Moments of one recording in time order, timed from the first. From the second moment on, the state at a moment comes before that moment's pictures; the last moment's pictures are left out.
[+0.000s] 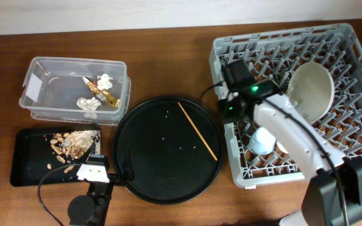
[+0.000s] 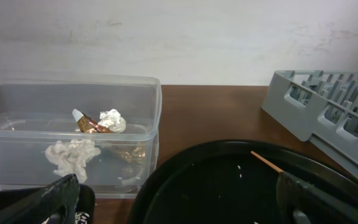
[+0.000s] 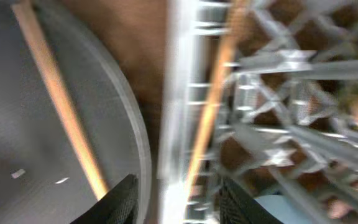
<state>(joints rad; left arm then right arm) -0.14 0.01 0.01 -0.08 0.02 -0.09 0.37 1.68 1.32 -0.91 0.04 0.18</state>
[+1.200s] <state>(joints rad) -0.14 0.01 0.01 -0.08 0.02 -0.09 0.34 1.47 1.33 -0.83 0.05 0.17</state>
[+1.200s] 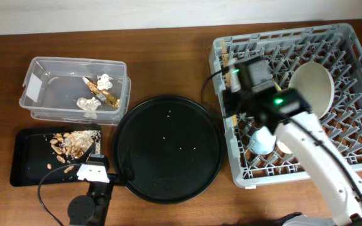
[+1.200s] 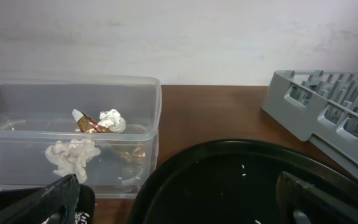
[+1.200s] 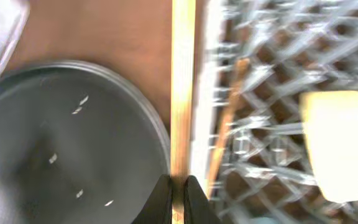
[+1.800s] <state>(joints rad) -0.14 0.01 0.01 -0.08 0.02 -0.09 0.32 1.37 1.34 -0.92 -0.10 0.11</state>
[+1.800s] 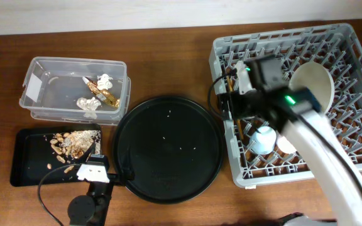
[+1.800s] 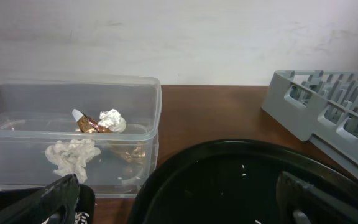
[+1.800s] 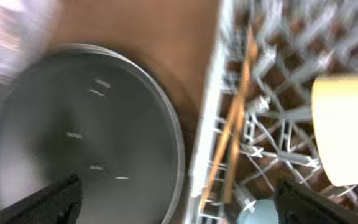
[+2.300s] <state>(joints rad) -0.14 0.01 0.01 -0.08 0.02 -0.09 0.39 0.86 1.37 -1.09 0.04 0.10</state>
